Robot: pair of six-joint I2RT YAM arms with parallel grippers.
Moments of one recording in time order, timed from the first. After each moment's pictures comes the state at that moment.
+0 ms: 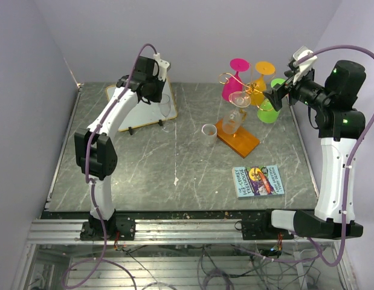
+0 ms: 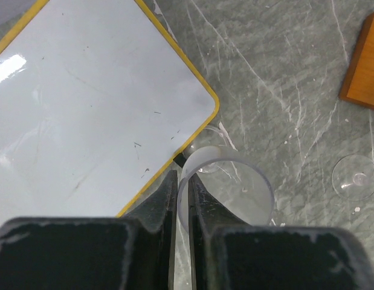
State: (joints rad) left arm -0.35 1.98 1.93 -0.67 0.12 0.11; right arm -0.09 1.27 1.80 -0.79 -0.66 -0.55
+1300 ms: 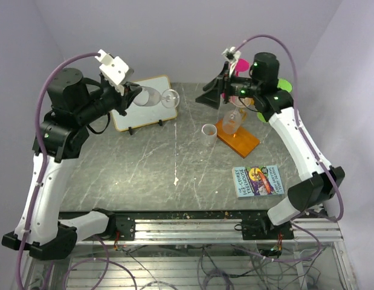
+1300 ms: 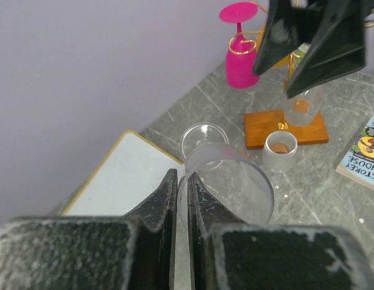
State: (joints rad) left arm -0.34 1.15 1.70 -0.66 0.39 0.26; right arm 0.34 1.54 1.71 -0.39 -0.89 0.06
